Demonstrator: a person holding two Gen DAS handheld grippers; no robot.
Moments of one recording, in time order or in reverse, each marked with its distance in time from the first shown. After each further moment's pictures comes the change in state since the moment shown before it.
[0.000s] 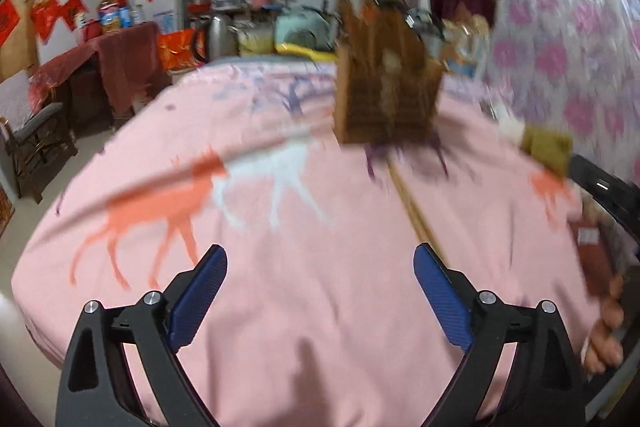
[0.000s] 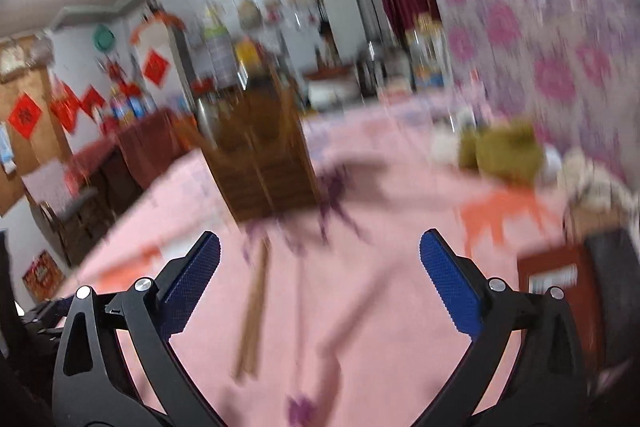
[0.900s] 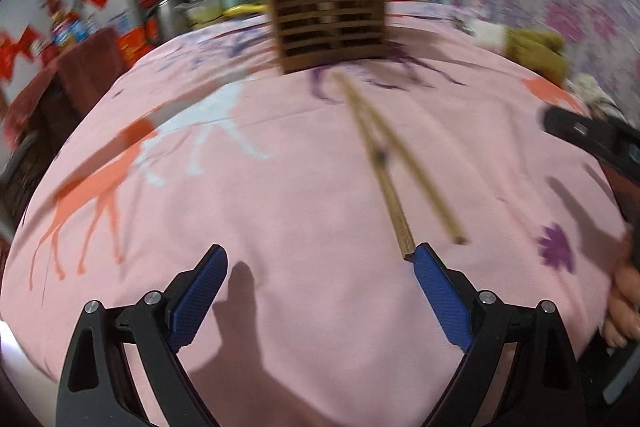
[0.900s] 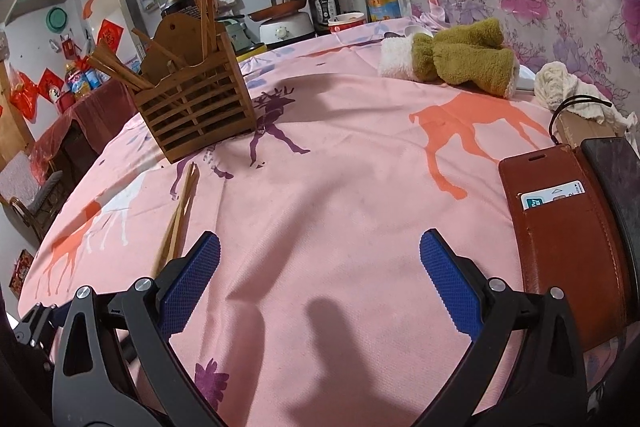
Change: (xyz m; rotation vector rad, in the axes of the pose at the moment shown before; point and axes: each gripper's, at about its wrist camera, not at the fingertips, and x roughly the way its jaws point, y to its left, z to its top) left arm 0.061 -0.032 -0.027 0.125 0.139 0.011; right arm 0.031 -0.028 -0.028 0.064 0.089 -0.100
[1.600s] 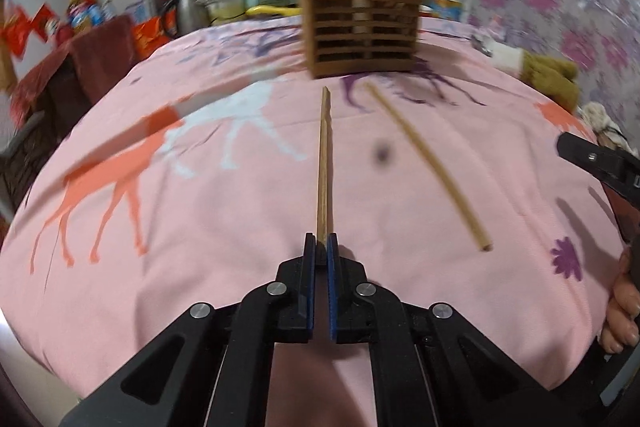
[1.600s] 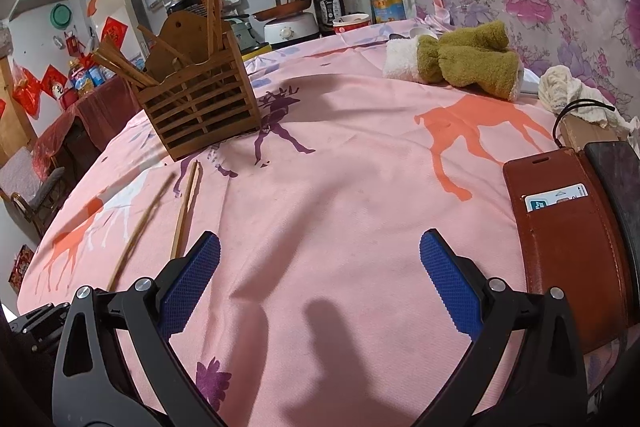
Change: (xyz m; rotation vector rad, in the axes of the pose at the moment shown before) left arm -0.006 0.021 -0.006 -0.056 -0.042 -0.011; right arm 0.001 0.005 -0.002 -0.025 -0.008 0.008
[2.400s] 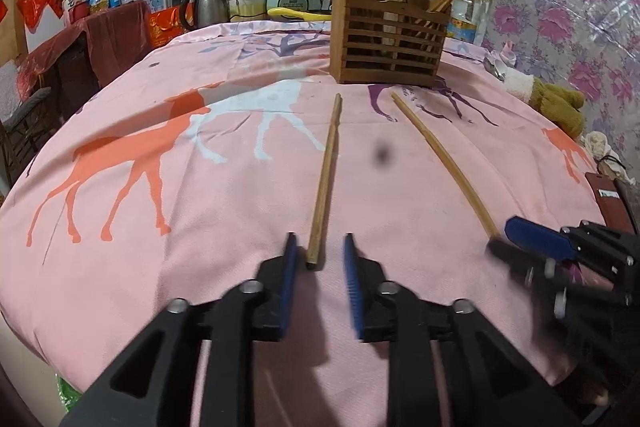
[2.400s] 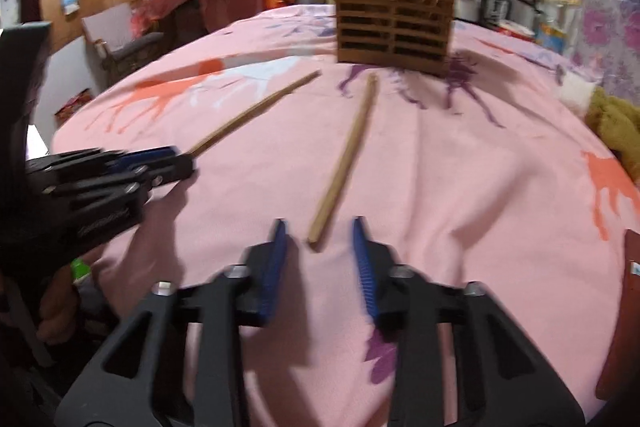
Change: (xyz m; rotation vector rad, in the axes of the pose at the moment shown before) left arm -0.006 0.018 -0.006 -0.073 -0.033 -0.013; right arm 0.007 0.088 -0.045 -0.447 0.149 0.209
